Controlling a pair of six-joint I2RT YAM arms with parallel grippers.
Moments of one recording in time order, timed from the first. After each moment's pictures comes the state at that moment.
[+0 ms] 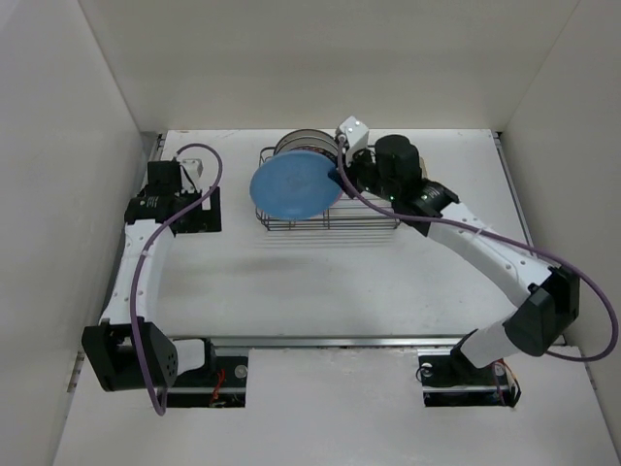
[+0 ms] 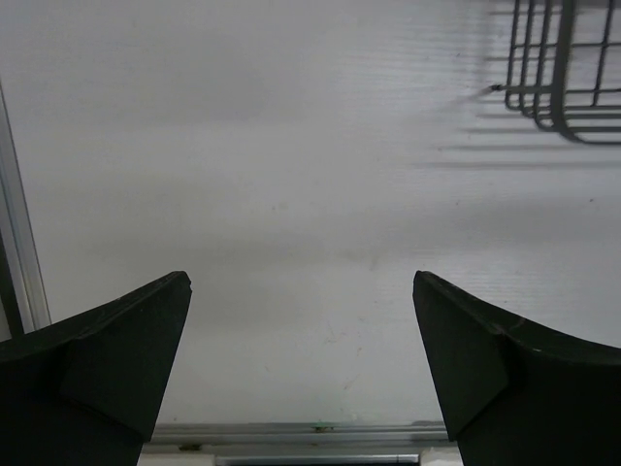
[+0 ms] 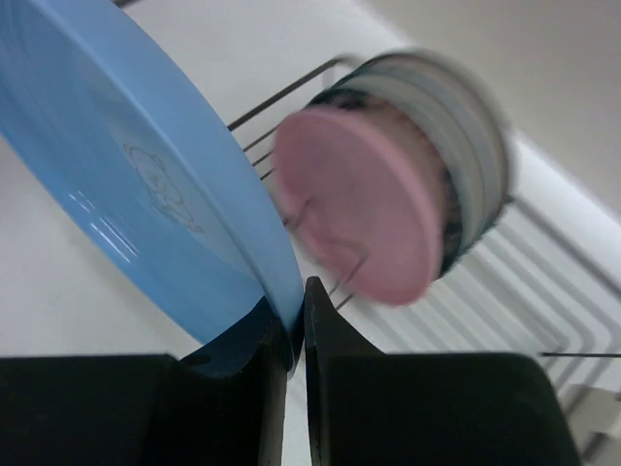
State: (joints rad) left arm 0.05 1.22 1.14 -0.86 0.03 0.03; right arm 0.66 1.49 1.39 -0.13 -0.06 -0.15
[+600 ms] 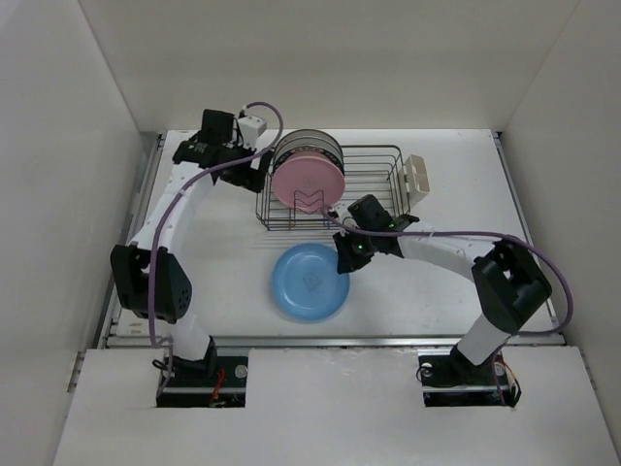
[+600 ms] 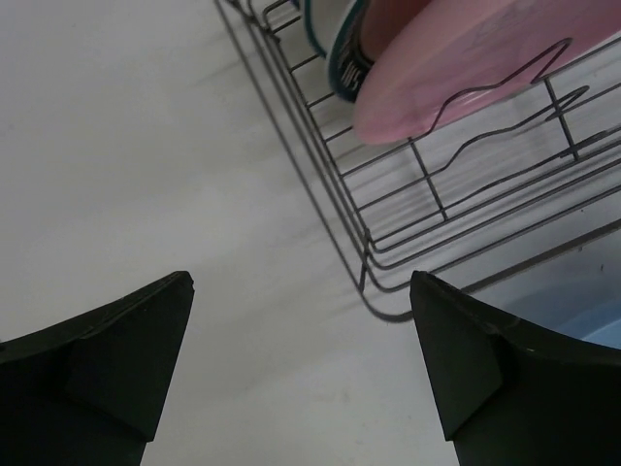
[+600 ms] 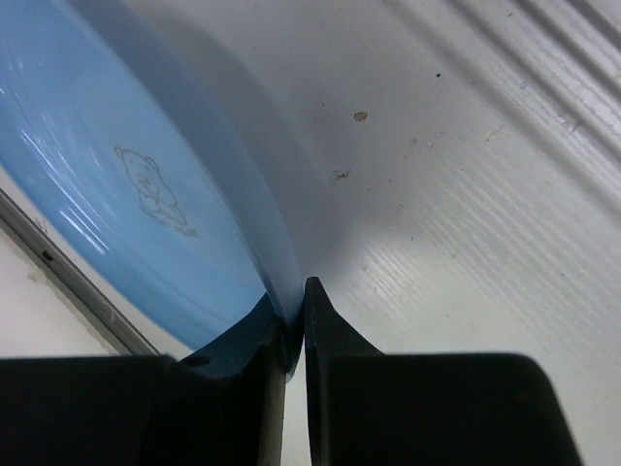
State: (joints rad) left arm -0.19 1.64 1.62 -0.83 0.15 0.20; right arm 0.68 1.63 1.04 -0.40 -0.31 0.12
